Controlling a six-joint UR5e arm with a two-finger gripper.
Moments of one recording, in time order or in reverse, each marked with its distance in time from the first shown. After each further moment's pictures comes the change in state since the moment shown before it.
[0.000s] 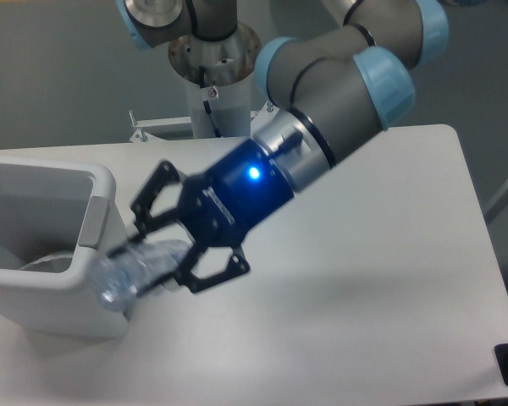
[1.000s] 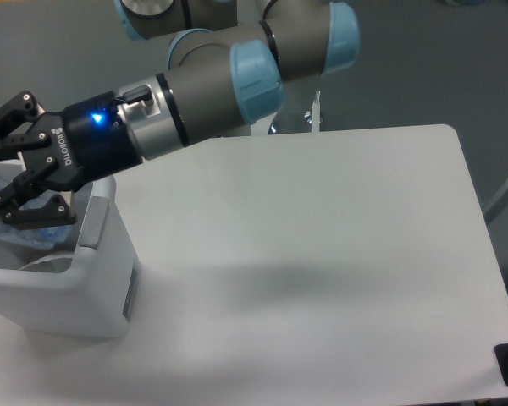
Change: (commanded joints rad) arm -0.184 0.046 -0.187 0.167 -0.022 0.024
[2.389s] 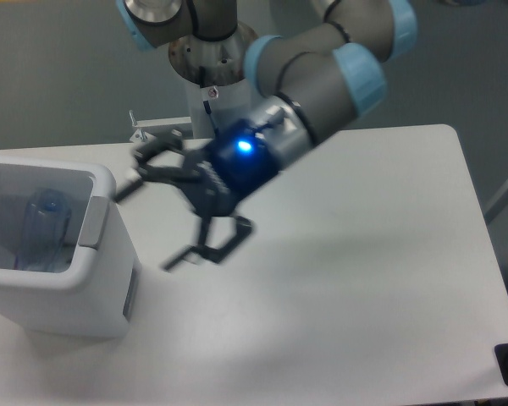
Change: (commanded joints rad) arm 0.337 -0.012 -0.106 0.005 0.361 0.090
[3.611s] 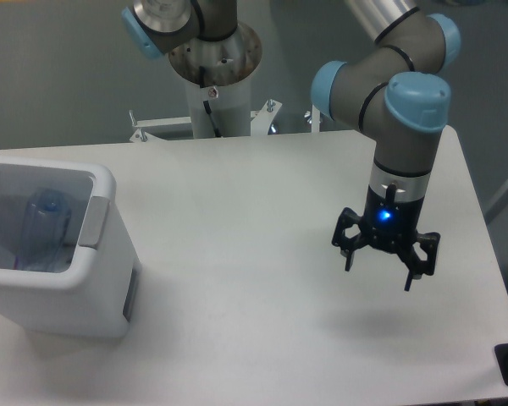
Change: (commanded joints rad) arm 0.052 -0.087 -0.018 -0.008 0.909 0.184
